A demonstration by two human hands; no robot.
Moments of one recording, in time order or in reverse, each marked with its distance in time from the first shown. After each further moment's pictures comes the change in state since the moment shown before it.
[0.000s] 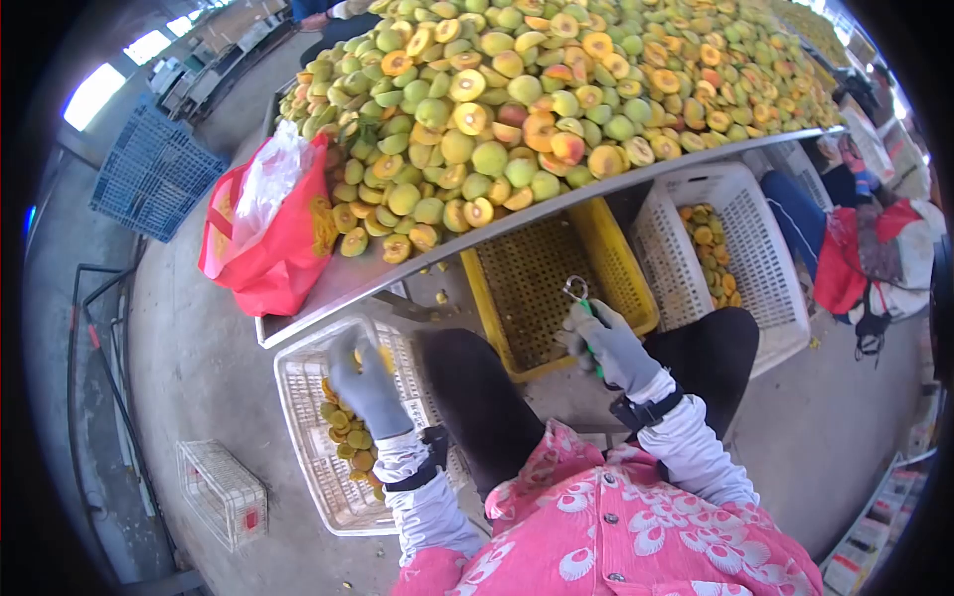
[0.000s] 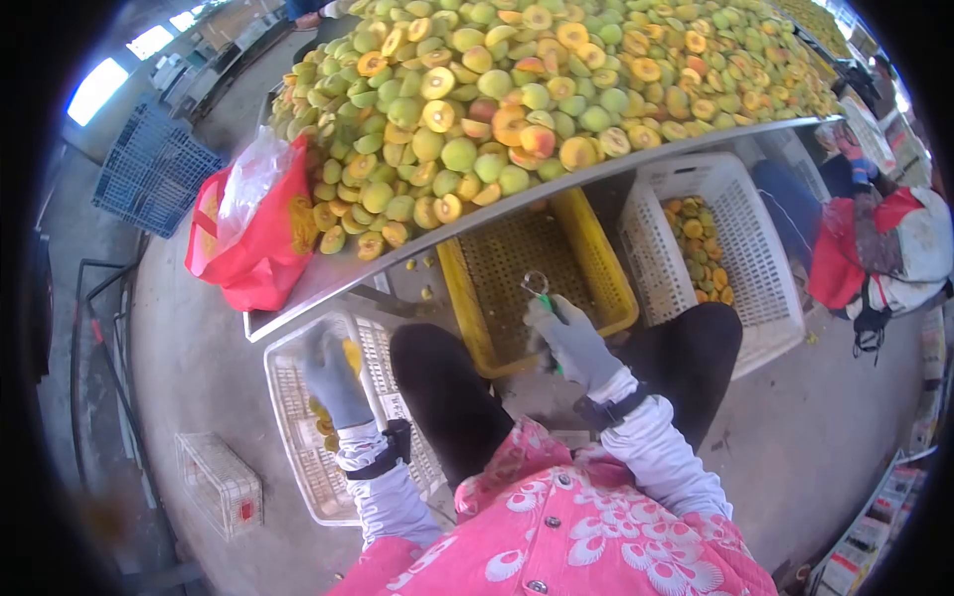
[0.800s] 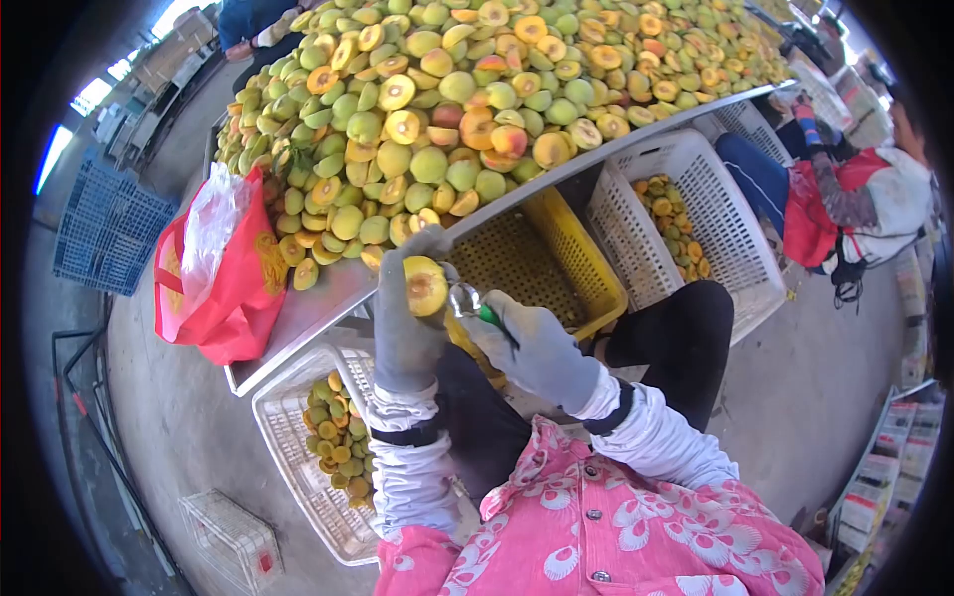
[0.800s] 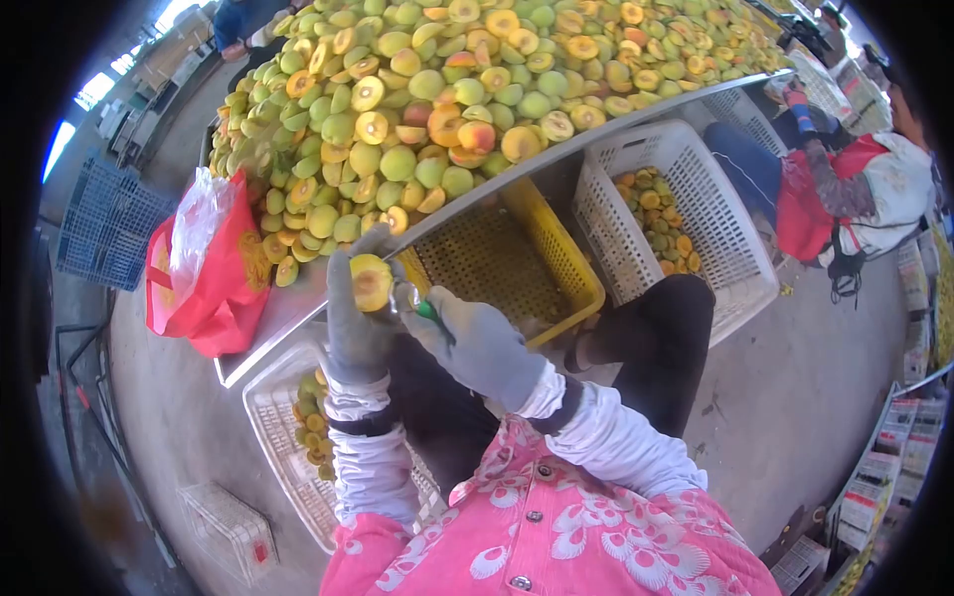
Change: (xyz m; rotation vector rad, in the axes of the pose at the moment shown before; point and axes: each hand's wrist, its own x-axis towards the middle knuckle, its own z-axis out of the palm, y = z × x) left_hand -0.006 0.098 0.097 -0.930 -0.849 -0.201; right_hand -0.008 -0.047 0.073 -0.586 0.079 -0.569
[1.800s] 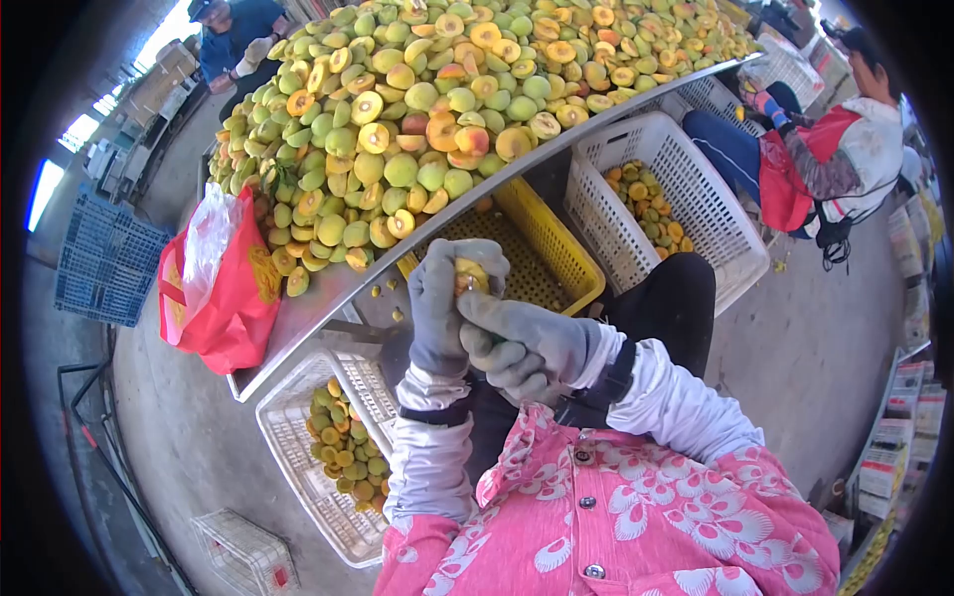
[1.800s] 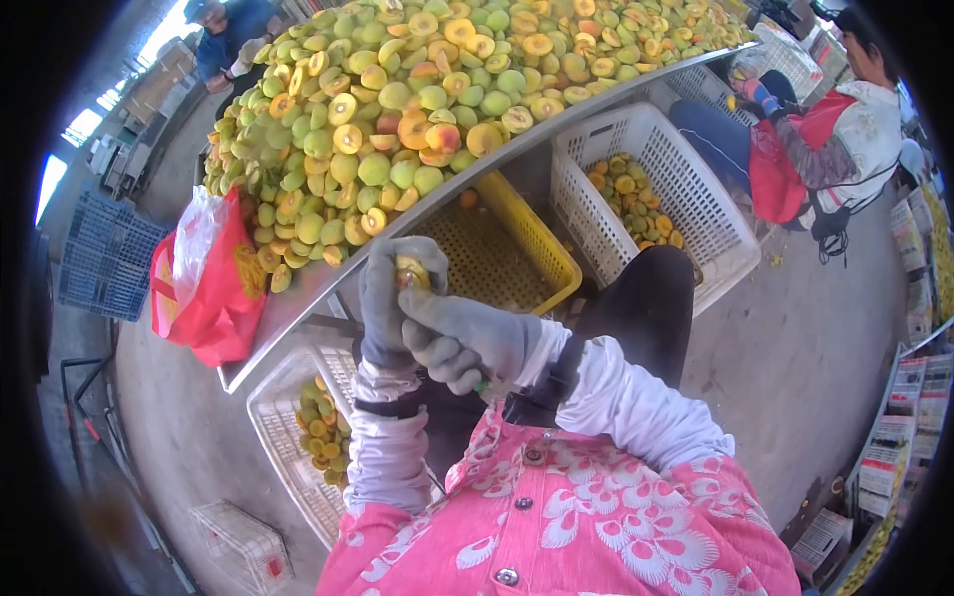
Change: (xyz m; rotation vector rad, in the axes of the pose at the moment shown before) left_hand -0.022 -0.020 0.051 -0.274 -0.371 0.022; right_hand -0.032 -0.027 -0.052 1.233 -0.707 0.709
